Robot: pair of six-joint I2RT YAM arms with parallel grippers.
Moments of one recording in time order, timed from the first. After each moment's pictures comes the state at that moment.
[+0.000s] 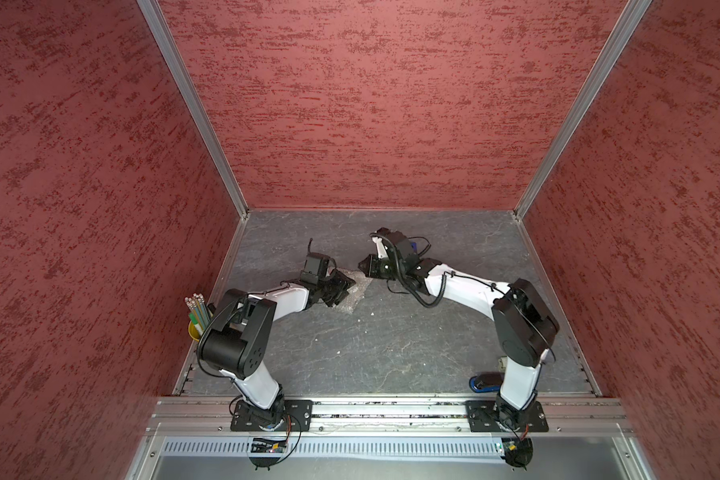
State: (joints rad) left arm -0.32 1.64 0.82 -0.01 0.41 -1.18; right arm 0.71 1.82 1.26 -0.05 -0.22 0.75
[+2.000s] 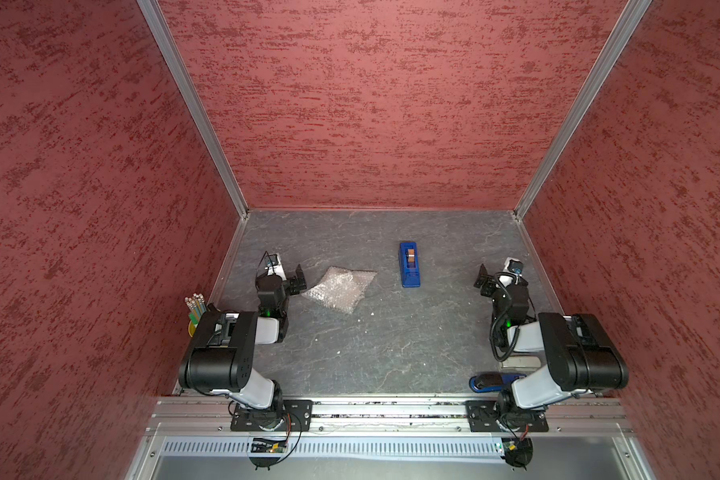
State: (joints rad) left arm 0.00 1.54 0.36 0.89 -0.14 -0.13; right arm -0.06 1.55 0.27 1.14 0.15 0.12
